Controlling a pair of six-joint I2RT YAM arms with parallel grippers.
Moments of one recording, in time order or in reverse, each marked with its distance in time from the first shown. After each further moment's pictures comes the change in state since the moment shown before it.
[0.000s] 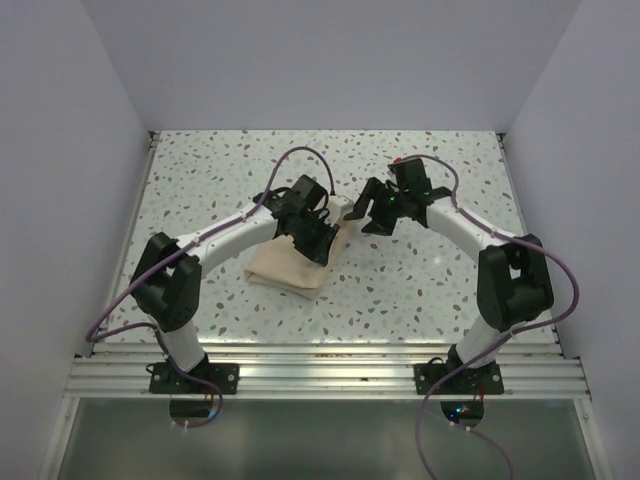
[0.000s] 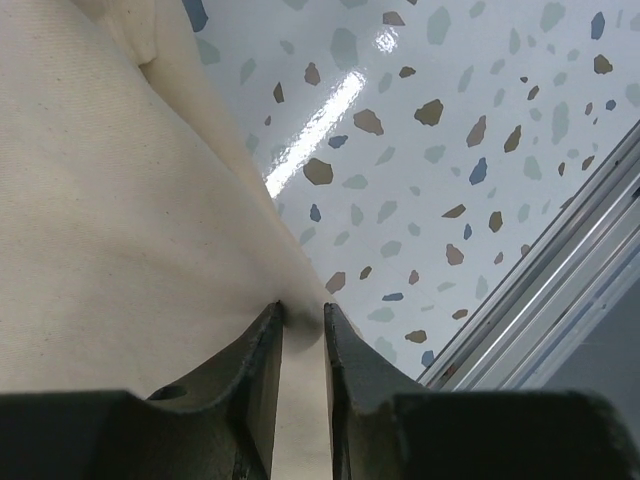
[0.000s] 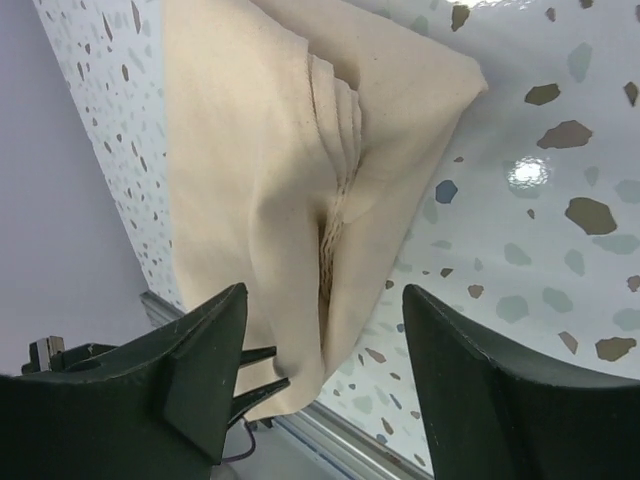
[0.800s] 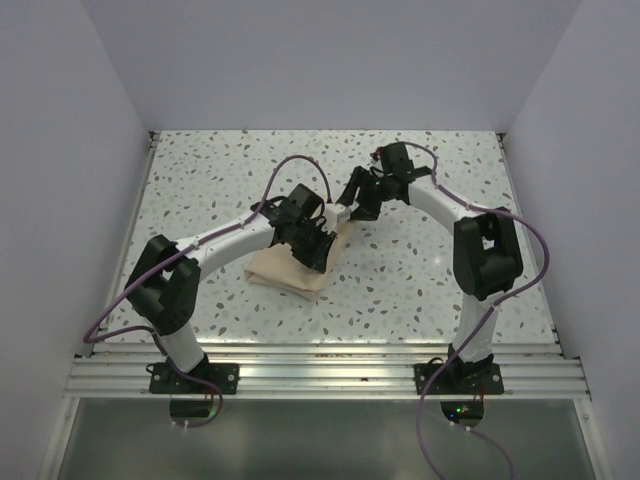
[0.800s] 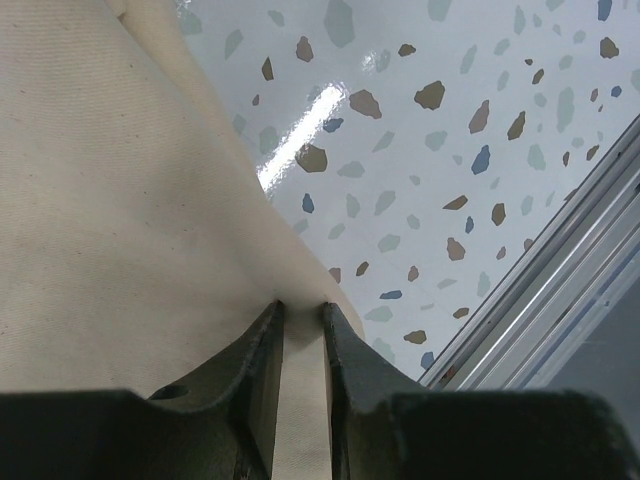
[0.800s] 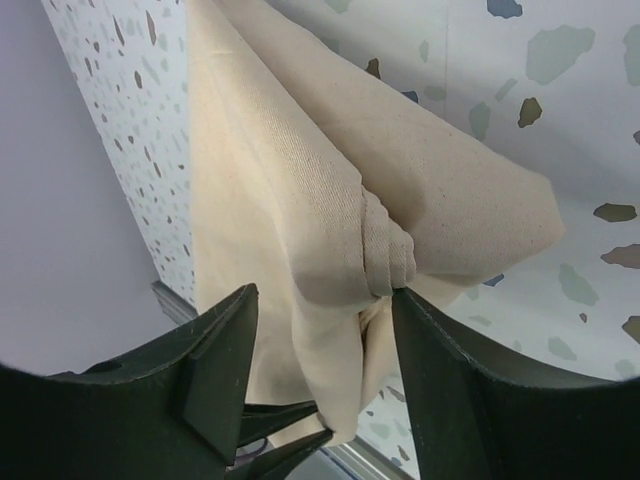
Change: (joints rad) left arm -0.001 -0.039 -0.121 0.092 0.026 -0.021; right arm 0.006 0.269 0.296 -0.080 -0.092 -0.015
